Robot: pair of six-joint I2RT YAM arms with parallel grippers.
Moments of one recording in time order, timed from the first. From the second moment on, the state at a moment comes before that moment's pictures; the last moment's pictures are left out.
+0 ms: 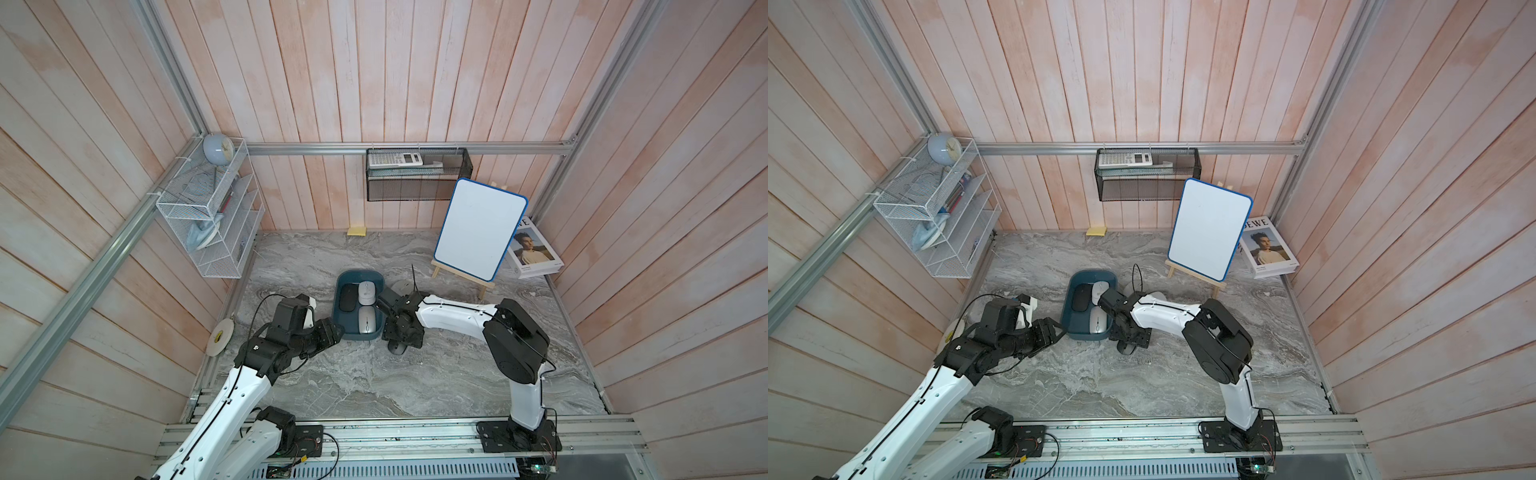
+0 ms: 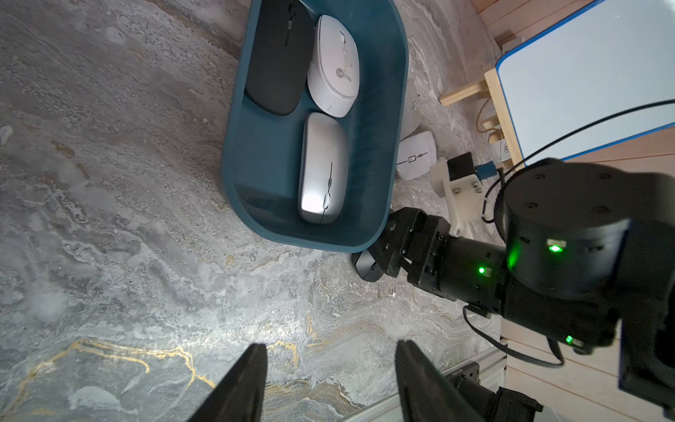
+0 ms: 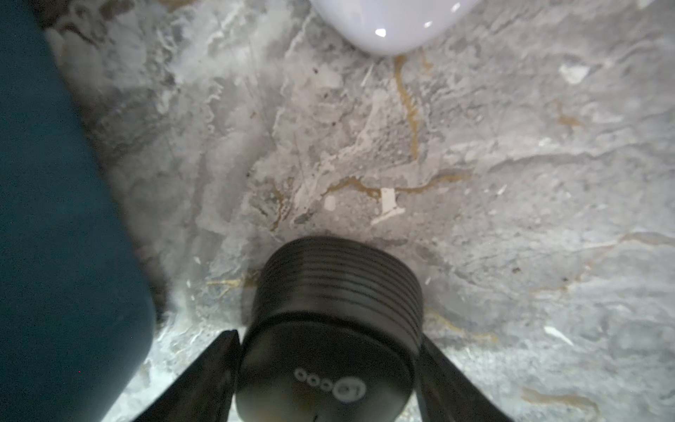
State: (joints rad) left arm -0.34 0.85 0.73 -0.73 0.31 -0.73; right arm 0.92 1.98 1.37 -0.80 0.08 1.09
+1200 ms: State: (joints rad) left arm -0.34 1.00 0.88 -0.72 0.56 -0.67; right arm 0.92 1.47 1.10 -0.63 -0.01 0.28
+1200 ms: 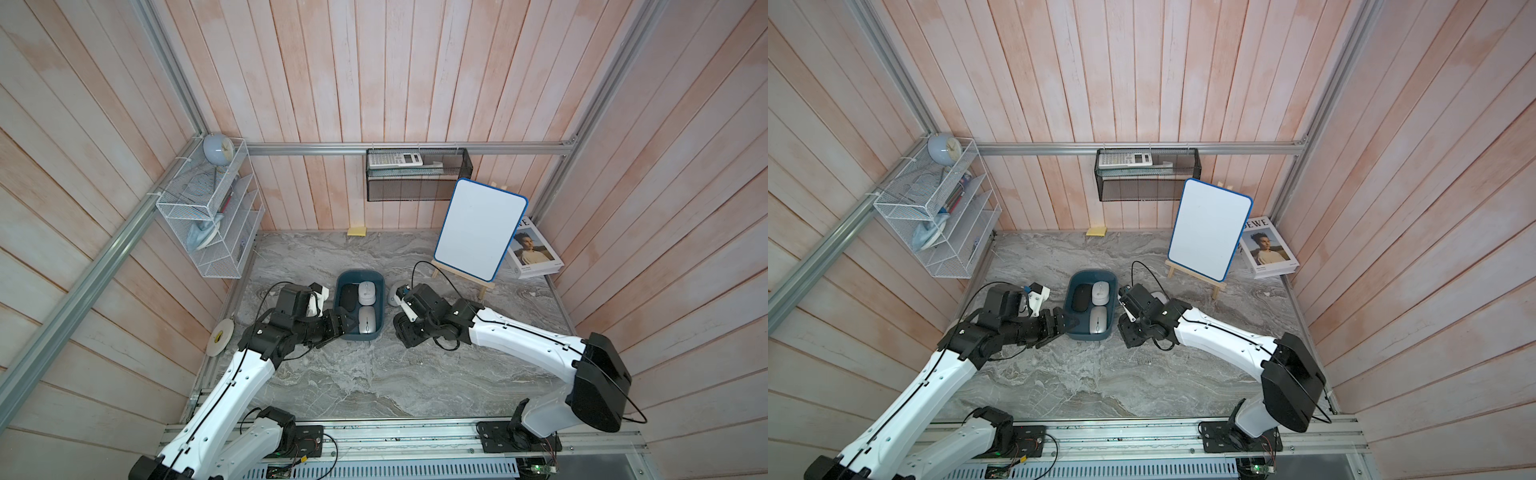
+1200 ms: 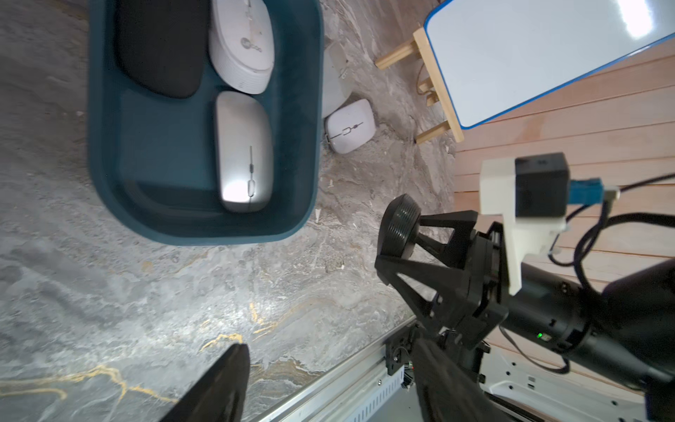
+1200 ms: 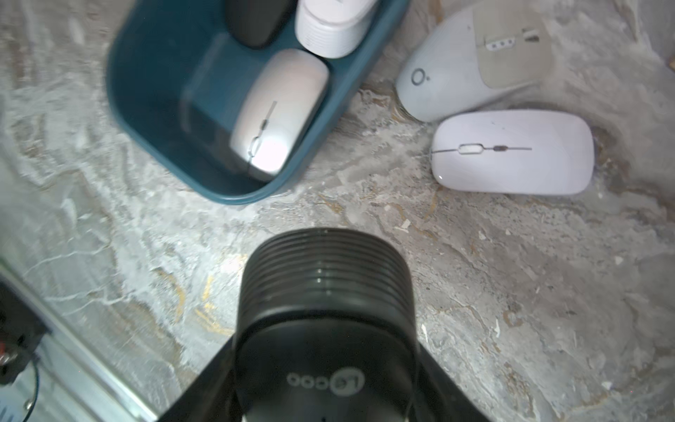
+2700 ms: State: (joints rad) left arm -0.62 1.21 0.90 -0.41 0.79 -0.84; right arm 0.93 1.21 0.94 -0.46 -0.38 -0.08
